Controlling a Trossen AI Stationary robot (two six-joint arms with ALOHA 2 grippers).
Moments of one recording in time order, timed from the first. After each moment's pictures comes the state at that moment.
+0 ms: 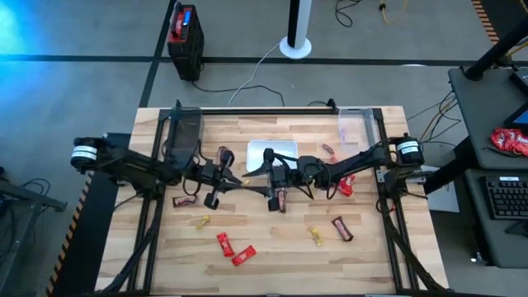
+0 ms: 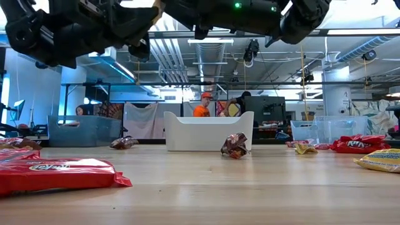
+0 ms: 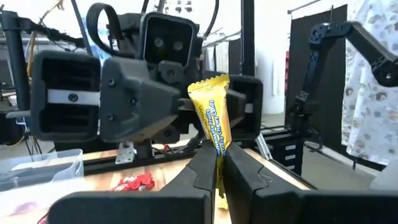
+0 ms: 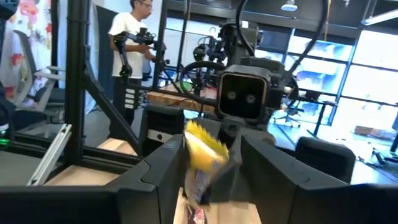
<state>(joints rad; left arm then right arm) 0.05 1.33 0.32 1.18 0.35 -0.01 0.06 1.84 1.01 1.00 -0.08 -0.17</state>
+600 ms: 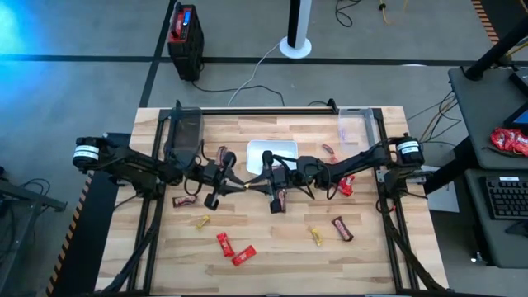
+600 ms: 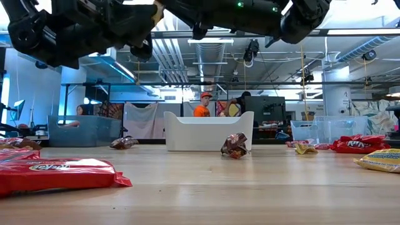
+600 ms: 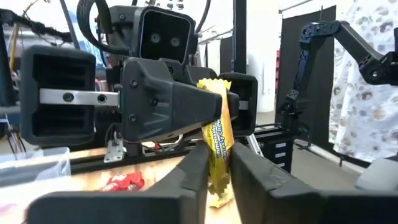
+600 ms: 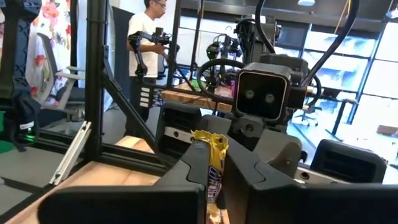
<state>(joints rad) 0.05 1.35 0.33 1.18 0.39 -0.04 0.06 1.83 1.01 0.98 -0.14 -0.15</state>
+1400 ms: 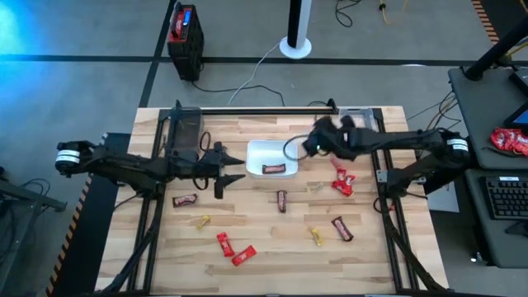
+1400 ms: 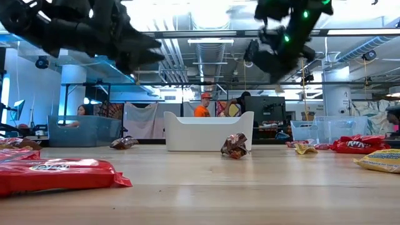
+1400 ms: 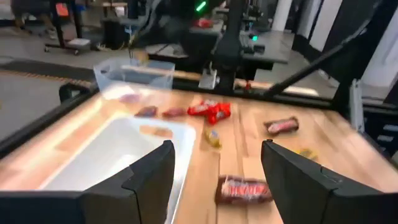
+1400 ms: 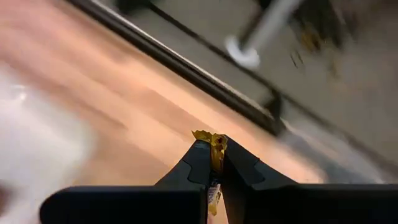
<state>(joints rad) 0.05 1.11 0.37 0.62 -0.04 -0.12 -0.20 1.38 1.03 -0.72 0.78 0.55</state>
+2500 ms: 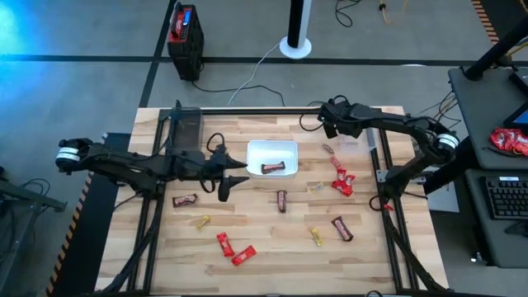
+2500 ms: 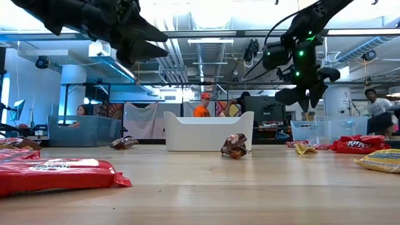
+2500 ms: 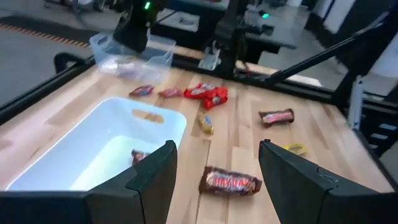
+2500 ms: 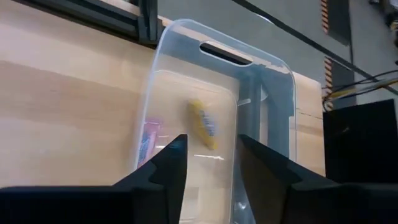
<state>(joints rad) -0.04 1.11 0.56 0.28 -0.15 -0.24 -0.64 1.51 1.01 -0.95 0.69 0.63</state>
